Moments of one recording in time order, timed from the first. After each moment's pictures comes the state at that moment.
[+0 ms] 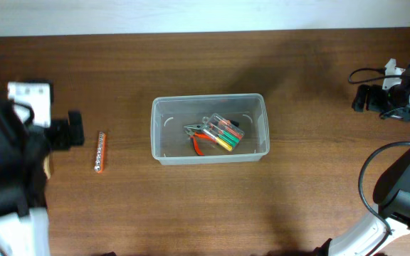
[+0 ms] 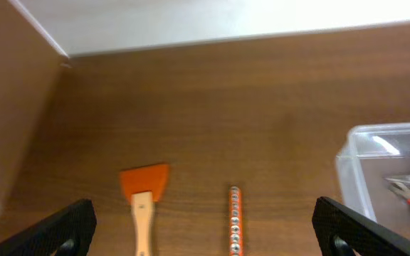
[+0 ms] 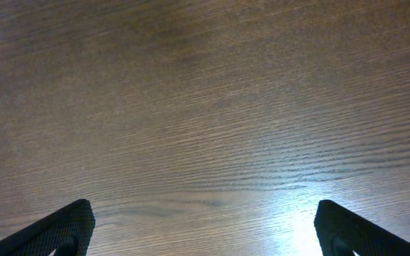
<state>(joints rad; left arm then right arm) 0.29 1.13 1.33 -0.86 0.10 0.27 -0.47 1.99 1.70 -1.01 -0.11 -0.21</state>
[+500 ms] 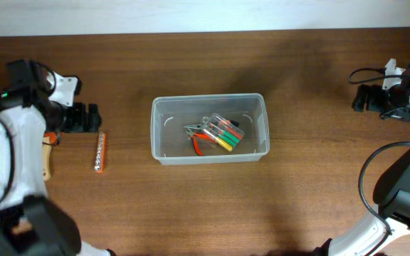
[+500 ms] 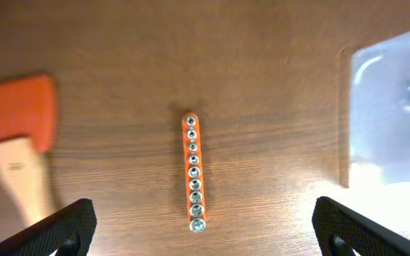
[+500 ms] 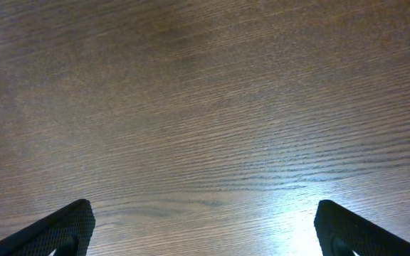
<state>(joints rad) 0.30 1.74 1.49 -1.07 0.20 0.31 -0.47 1.99 1.70 -1.01 -0.11 -0.21</state>
